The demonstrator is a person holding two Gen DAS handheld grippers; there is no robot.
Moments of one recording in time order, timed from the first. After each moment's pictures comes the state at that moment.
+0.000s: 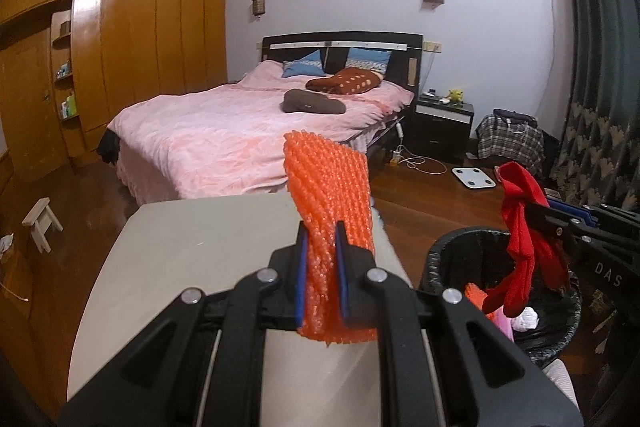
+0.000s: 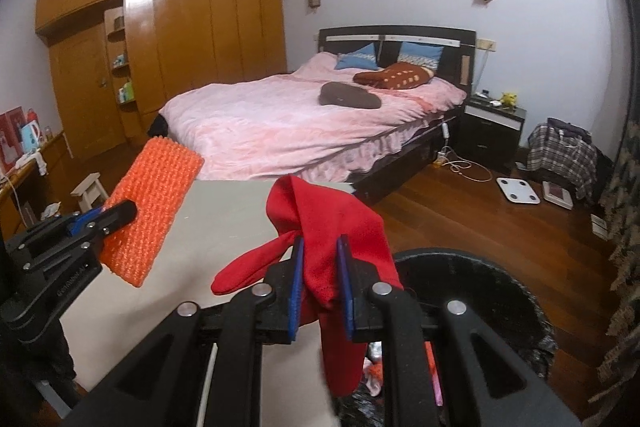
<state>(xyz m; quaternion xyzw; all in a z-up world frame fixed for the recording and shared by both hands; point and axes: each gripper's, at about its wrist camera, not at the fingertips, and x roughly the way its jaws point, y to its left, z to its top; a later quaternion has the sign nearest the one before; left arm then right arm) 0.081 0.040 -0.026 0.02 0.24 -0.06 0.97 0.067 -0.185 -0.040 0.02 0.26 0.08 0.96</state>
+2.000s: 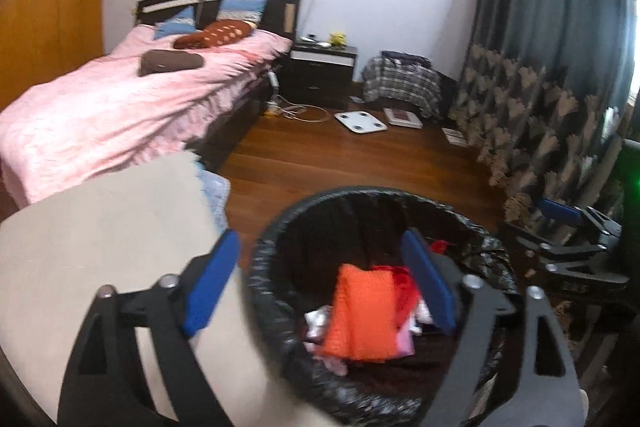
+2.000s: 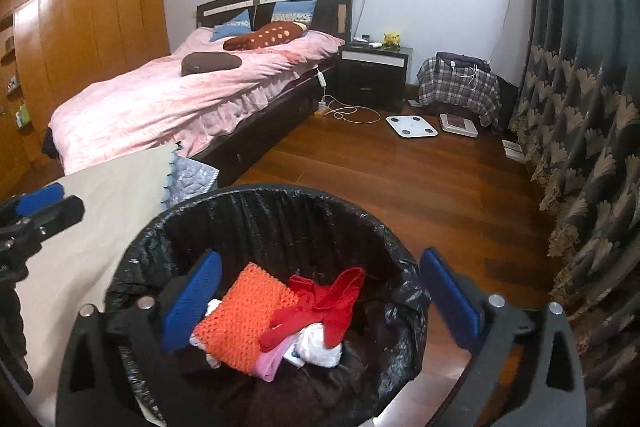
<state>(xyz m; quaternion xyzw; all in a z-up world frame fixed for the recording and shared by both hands) 0.159 -0.121 -0.098 0.04 0.31 -0.26 0.91 0.071 -0.363 -0.122 0.07 0.33 -0.10 0.94</state>
